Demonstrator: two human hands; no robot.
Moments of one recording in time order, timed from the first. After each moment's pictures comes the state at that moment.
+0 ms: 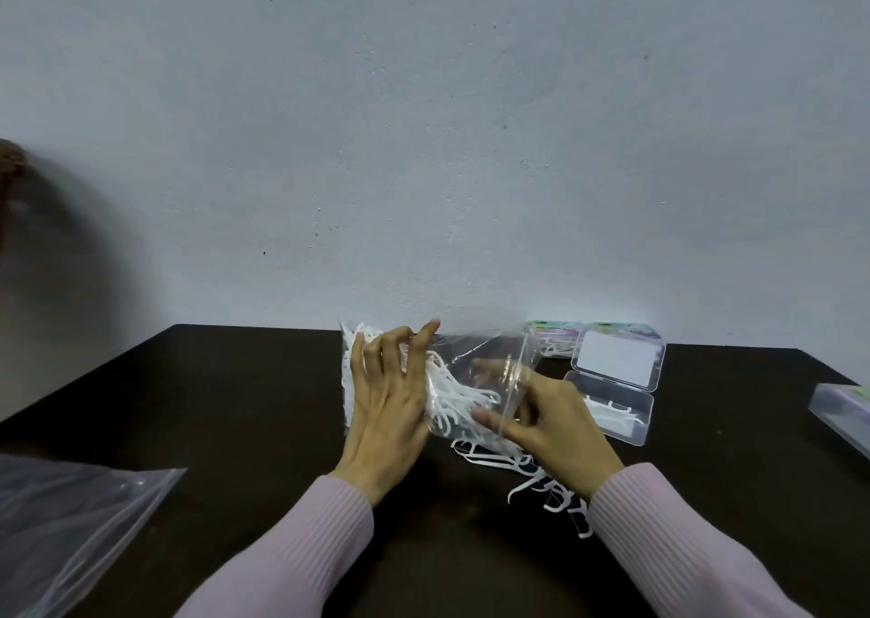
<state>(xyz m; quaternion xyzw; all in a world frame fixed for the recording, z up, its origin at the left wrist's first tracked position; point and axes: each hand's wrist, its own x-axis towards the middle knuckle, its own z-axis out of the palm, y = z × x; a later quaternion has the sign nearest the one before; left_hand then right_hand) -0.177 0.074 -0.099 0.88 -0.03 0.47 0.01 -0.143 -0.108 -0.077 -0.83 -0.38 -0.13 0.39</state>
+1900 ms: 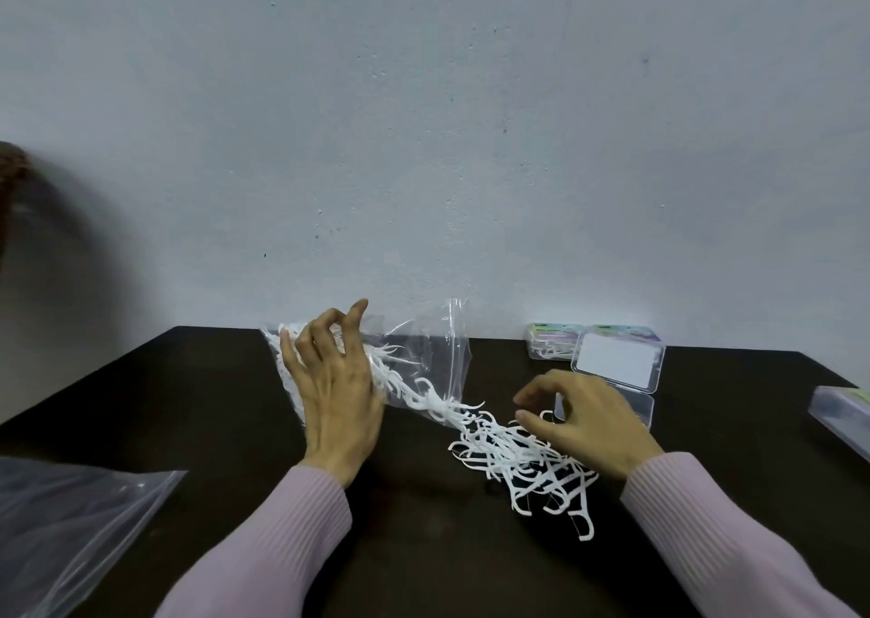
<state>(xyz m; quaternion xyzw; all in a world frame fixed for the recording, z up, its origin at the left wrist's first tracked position) -0.180 0.100 -0.083 0.84 0.13 0.52 0.02 -0.128 -0.136 -0.068 -0.90 -0.33 -0.13 0.26</state>
